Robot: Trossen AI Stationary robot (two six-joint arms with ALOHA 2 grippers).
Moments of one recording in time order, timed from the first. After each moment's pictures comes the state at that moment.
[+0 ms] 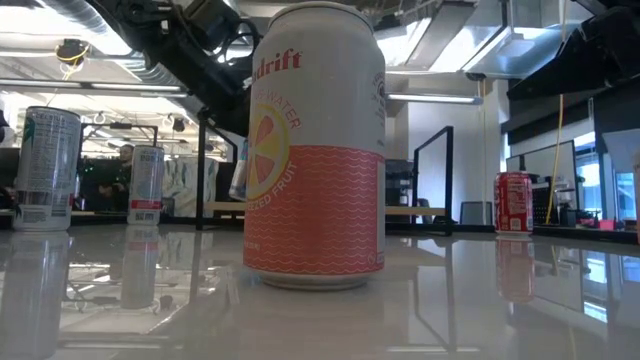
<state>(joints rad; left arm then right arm) 0.43 1.32 0.76 0.04 -0.38 -0.09 0.73 1.02 0.57 -0.60 1.17 0.70</state>
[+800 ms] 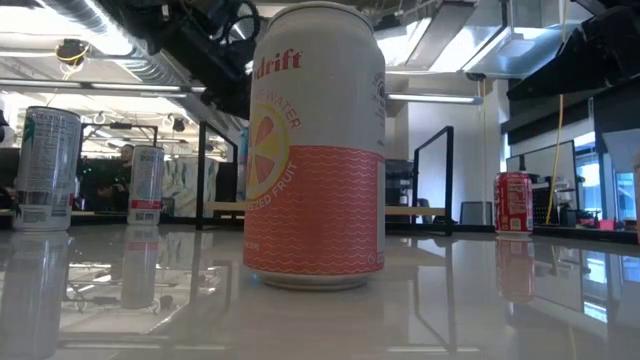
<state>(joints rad) 0.42 1.29 0.83 -0.01 -0.44 0.01 0.73 1.02 0.57 -0.59 1.16 0.70</state>
